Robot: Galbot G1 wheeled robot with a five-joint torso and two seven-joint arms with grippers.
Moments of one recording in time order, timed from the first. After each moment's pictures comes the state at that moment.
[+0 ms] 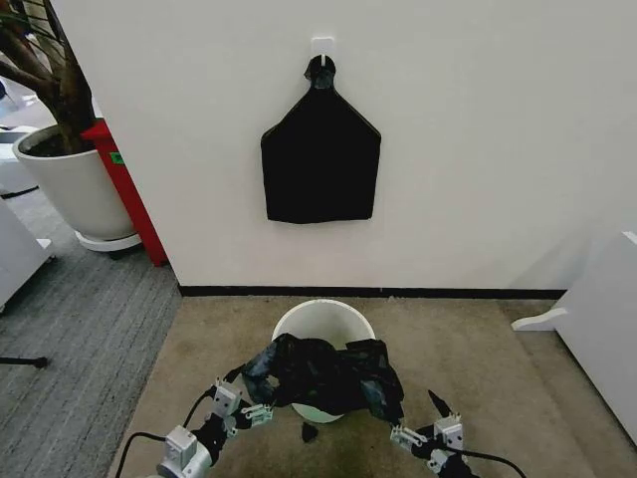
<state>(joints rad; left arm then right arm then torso) 1.62 -0.74 -0.18 -1.95 -0.47 -0.19 -0.08 -1.88 1.22 0.42 1.95 0.25 0.30 -0.13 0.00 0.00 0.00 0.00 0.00</state>
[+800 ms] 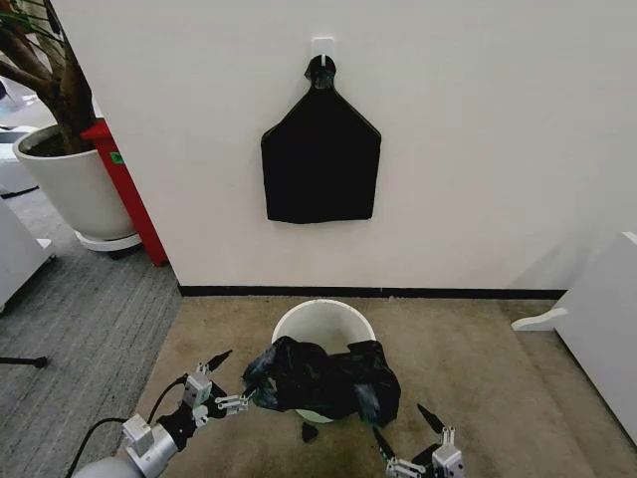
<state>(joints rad) 1.65 -0.68 -0.33 -1.91 -0.61 -0.35 0.22 -2.00 1.19 0.44 2.01 0.17 0.43 -0.25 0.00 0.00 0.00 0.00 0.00</state>
